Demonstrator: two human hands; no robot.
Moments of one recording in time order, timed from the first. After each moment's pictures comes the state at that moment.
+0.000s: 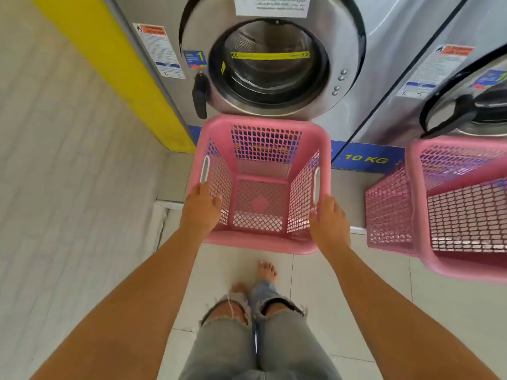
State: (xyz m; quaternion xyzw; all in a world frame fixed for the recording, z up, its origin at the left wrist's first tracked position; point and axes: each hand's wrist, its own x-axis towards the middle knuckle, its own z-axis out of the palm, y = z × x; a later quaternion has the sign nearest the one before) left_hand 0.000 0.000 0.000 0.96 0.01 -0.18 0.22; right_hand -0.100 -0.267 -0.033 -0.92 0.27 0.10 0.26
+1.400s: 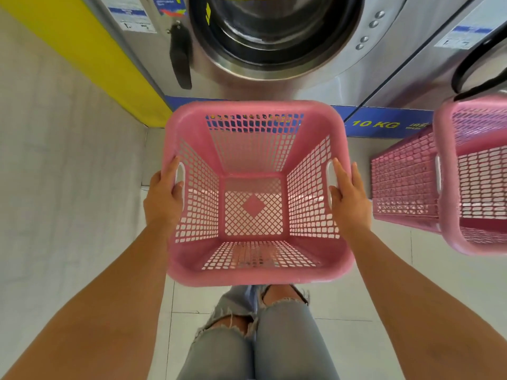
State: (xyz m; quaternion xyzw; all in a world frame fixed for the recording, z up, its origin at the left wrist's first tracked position) left_hand 0.054 0.074 -0.061 0.95 0.05 -0.14 0.26; right_hand -0.067 -0.270 -0.059 -0.92 0.30 0.07 0.25
